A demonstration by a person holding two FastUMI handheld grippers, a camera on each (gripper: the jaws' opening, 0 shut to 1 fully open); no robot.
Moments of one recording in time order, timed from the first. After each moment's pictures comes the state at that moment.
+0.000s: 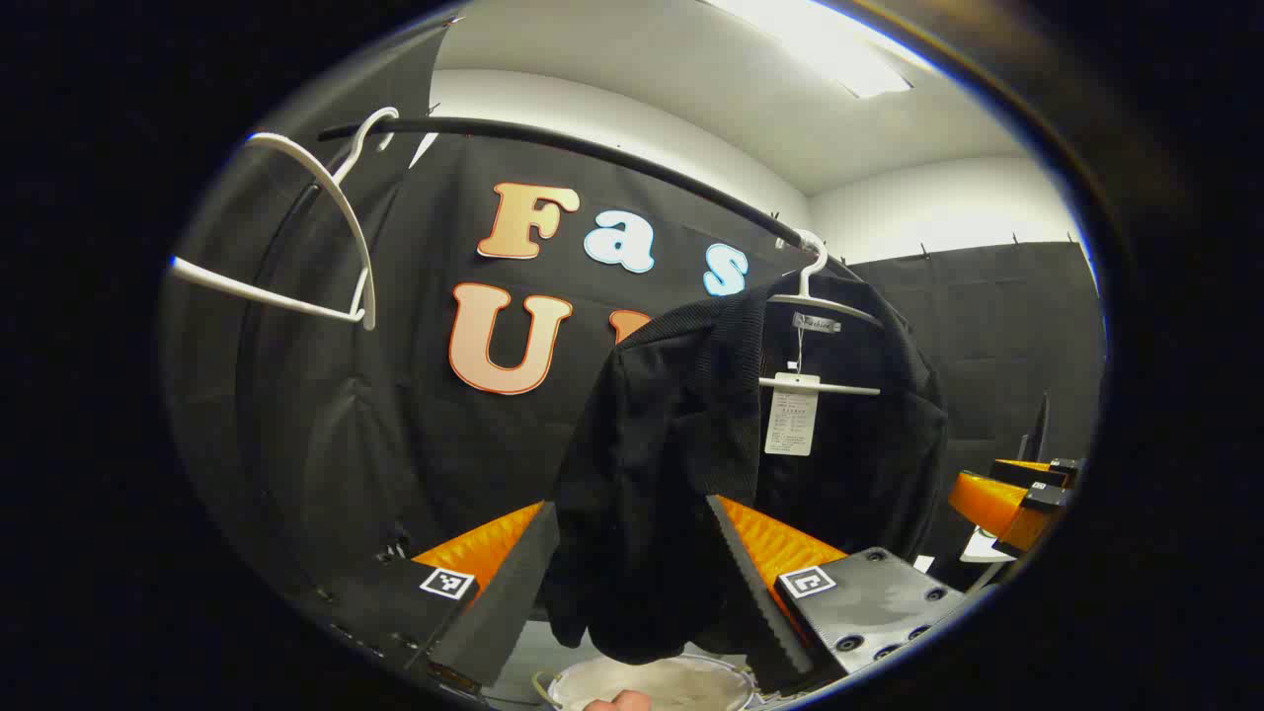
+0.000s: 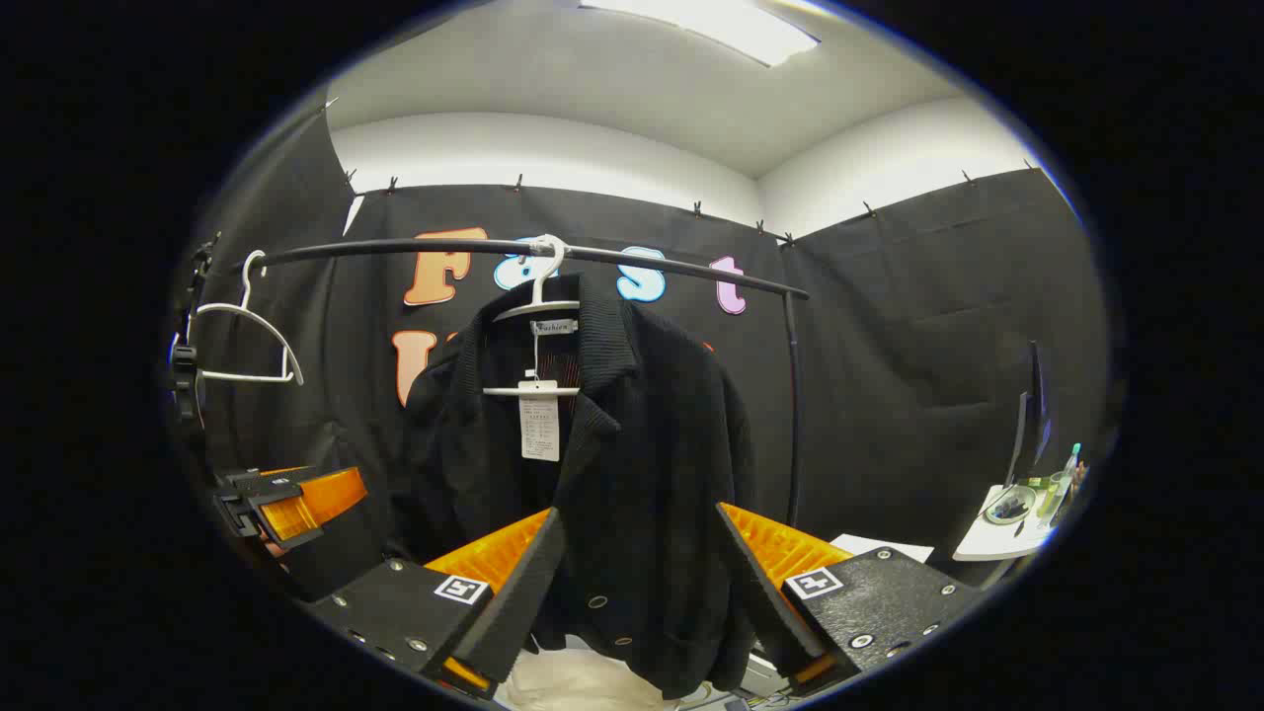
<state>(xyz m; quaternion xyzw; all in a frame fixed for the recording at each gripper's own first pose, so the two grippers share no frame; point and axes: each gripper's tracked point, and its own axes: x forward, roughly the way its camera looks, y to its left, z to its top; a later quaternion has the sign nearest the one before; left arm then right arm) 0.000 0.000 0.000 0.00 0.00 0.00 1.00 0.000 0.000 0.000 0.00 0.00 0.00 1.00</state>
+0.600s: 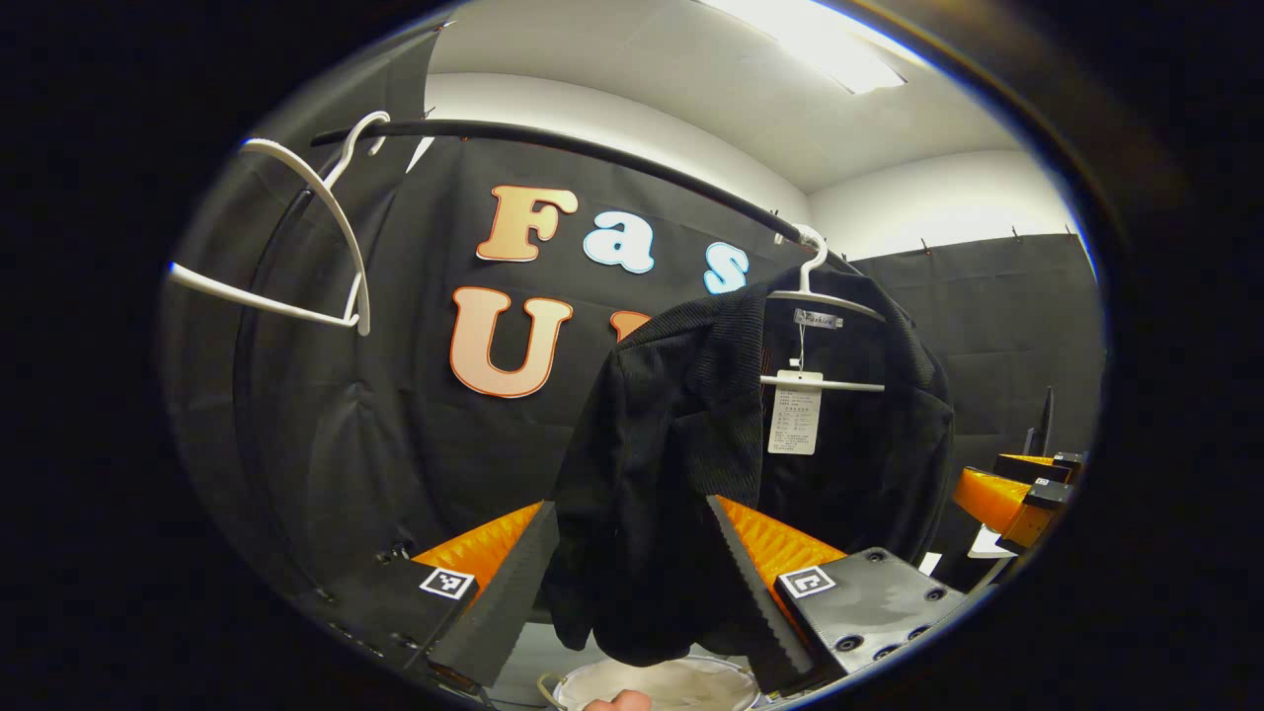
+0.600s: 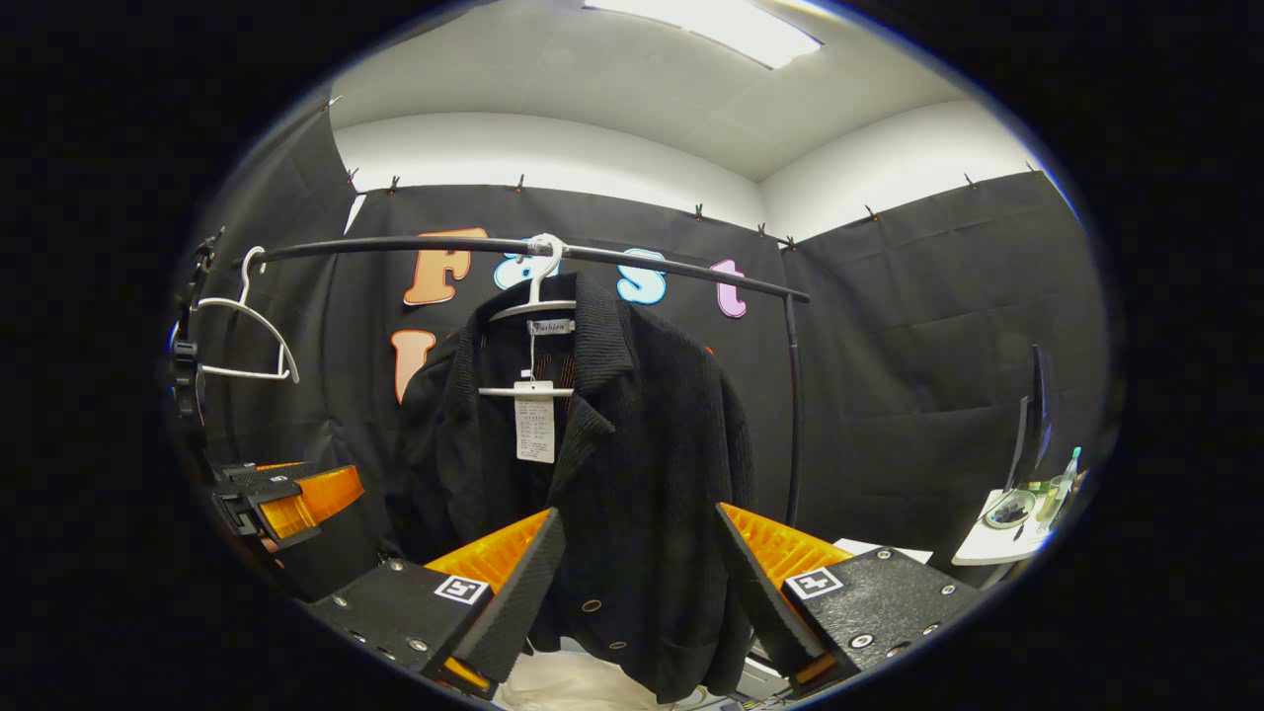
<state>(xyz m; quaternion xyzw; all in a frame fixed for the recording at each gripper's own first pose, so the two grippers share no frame) 0.007 -0.002 0.001 0.02 0.00 0.00 1.00 0.005 0.001 0.001 -0.01 -0.01 0.00 1.00</state>
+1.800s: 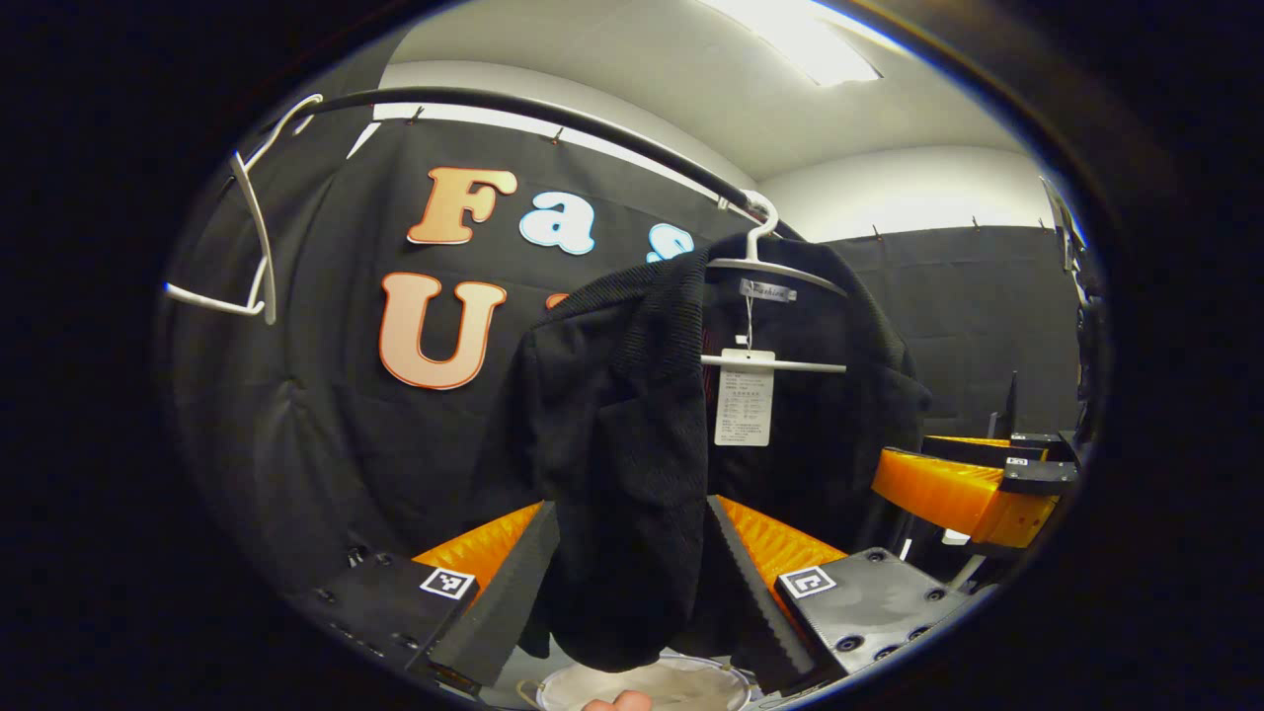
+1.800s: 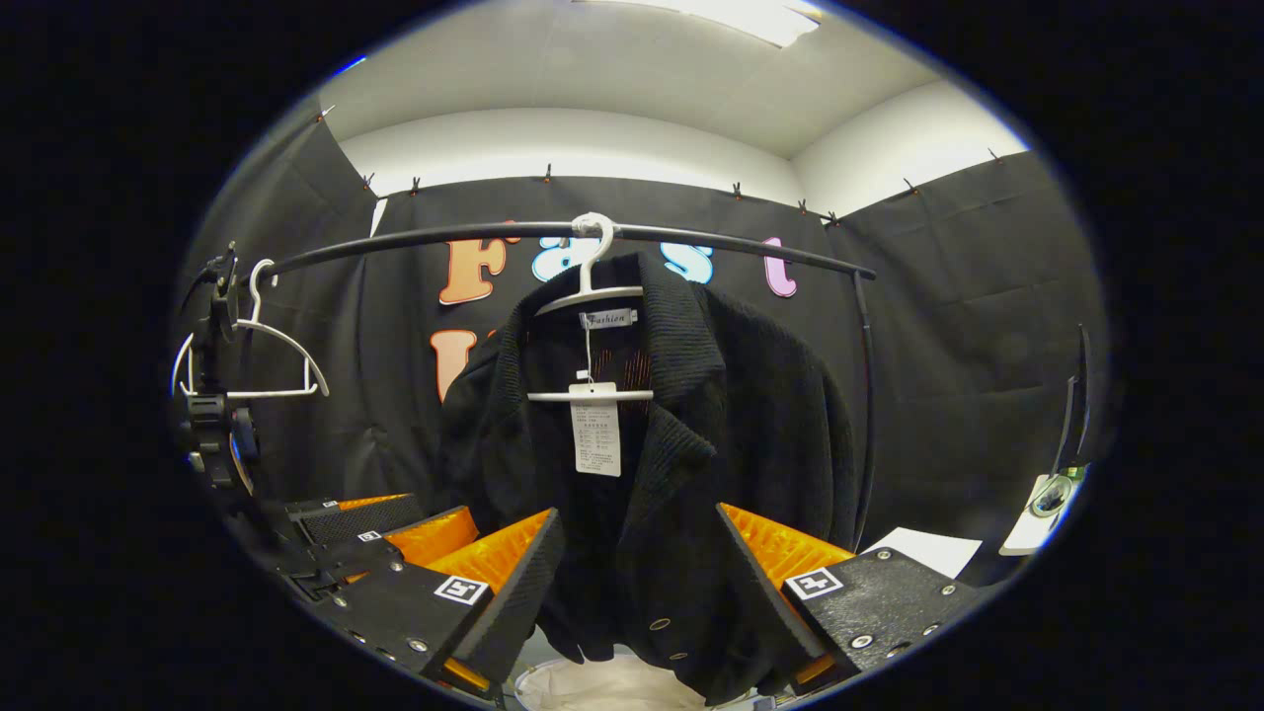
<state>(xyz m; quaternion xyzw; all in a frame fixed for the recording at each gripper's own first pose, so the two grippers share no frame) 0.055 -0.057 -0.020 0.02 0.03 -0.10 0.99 0.052 0.054 -0.003 0.02 0.03 0.07 1.00</state>
